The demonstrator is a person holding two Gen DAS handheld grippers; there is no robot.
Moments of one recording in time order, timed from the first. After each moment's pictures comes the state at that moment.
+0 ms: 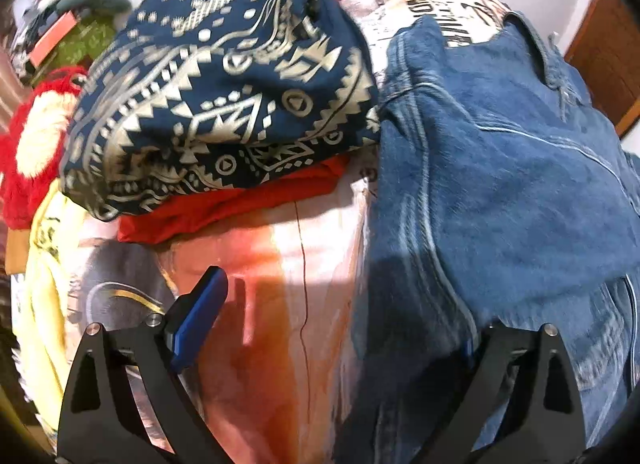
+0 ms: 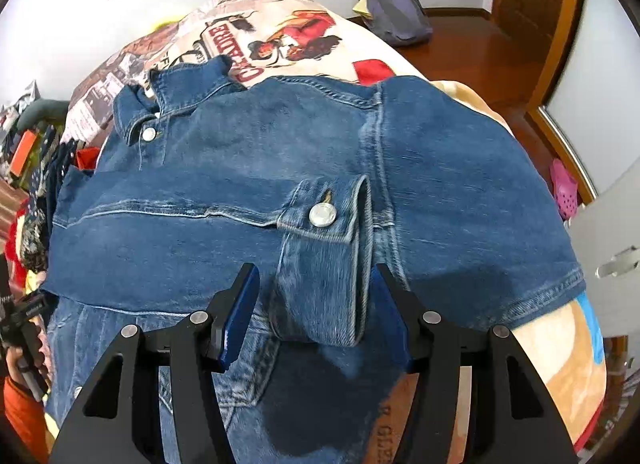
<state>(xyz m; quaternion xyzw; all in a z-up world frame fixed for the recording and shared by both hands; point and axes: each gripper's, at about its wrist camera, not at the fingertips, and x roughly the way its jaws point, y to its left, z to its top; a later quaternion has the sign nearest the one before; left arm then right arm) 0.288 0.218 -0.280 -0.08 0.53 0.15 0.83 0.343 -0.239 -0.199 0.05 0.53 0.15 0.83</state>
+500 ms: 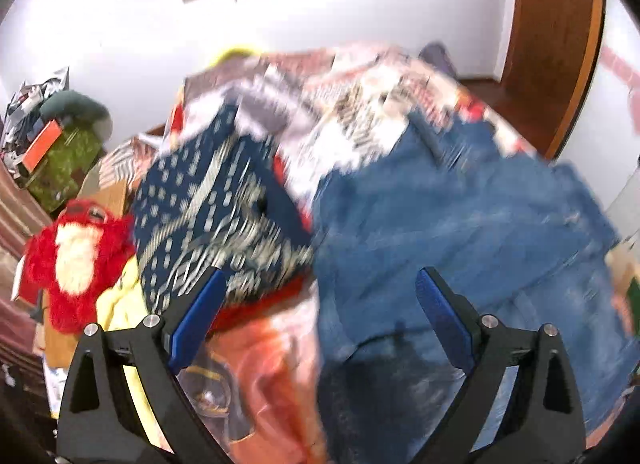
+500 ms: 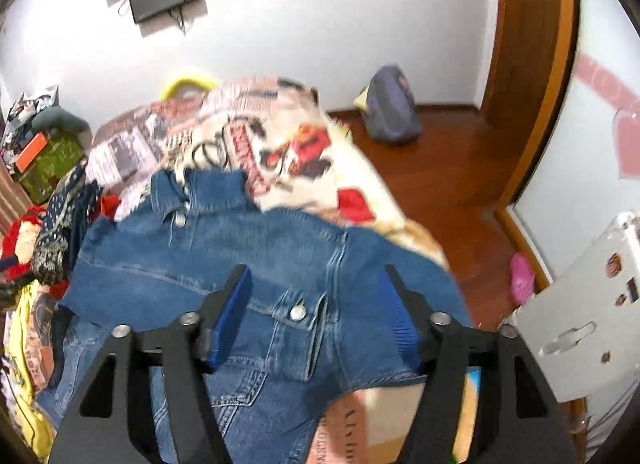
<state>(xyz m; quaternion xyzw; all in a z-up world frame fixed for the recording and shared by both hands) 0.275 0.171 -0.136 0.01 0.42 0.08 0.90 0.319 -0.256 -0.077 -0.02 0.38 0.14 0.91</state>
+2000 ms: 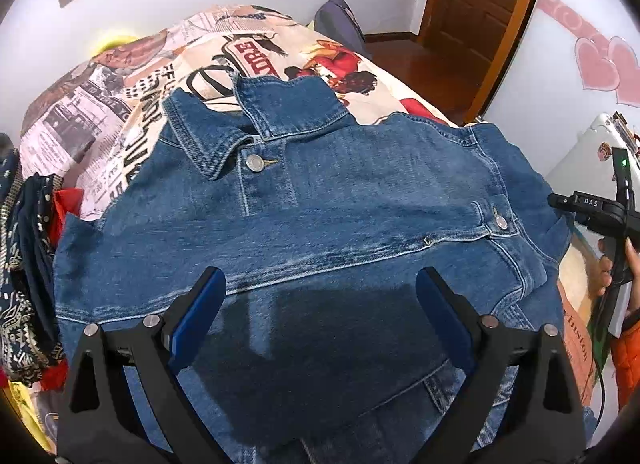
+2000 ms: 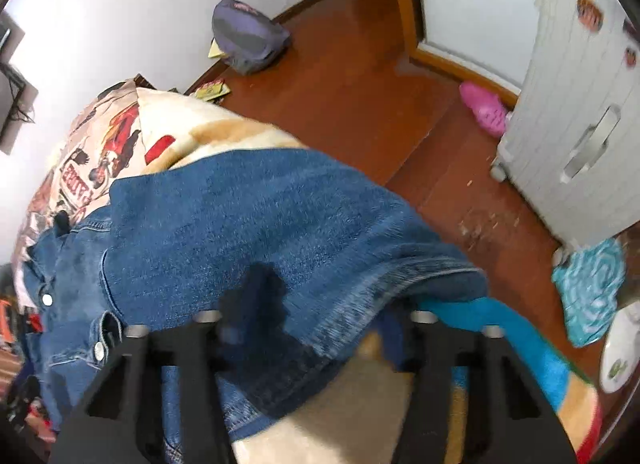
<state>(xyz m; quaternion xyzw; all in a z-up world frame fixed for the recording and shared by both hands) 0.394 -0.015 -0.217 0.02 0.49 -0.07 0.87 0.380 -0.393 -0.244 0.21 0.50 -0.04 0.84</state>
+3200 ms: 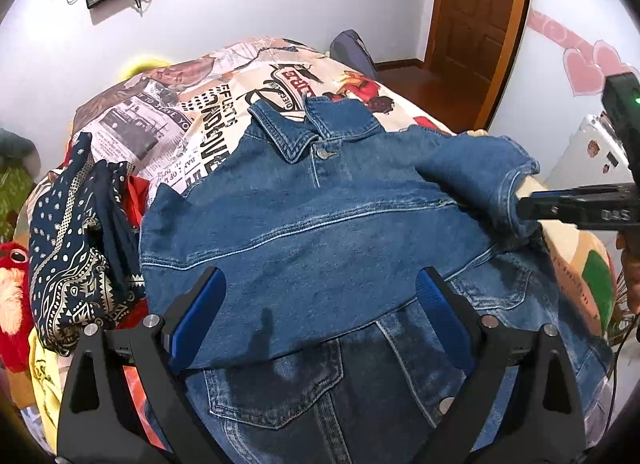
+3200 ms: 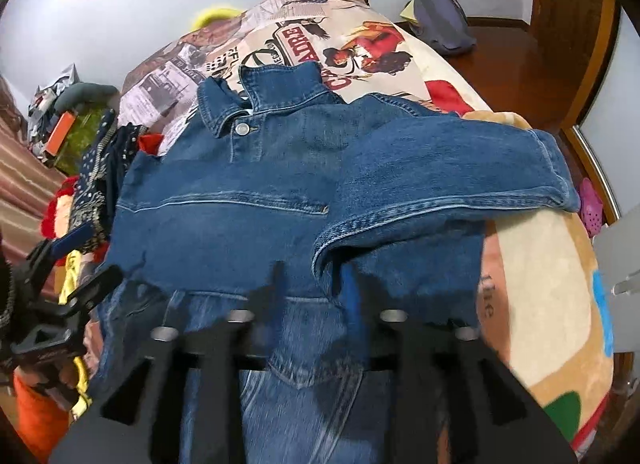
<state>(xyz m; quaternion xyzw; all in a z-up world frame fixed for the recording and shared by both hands) 0.303 0.042 -0.174 0.02 0.44 -0.05 0.90 0.307 -0.190 -0.144 0.04 0.52 0.22 0.82</state>
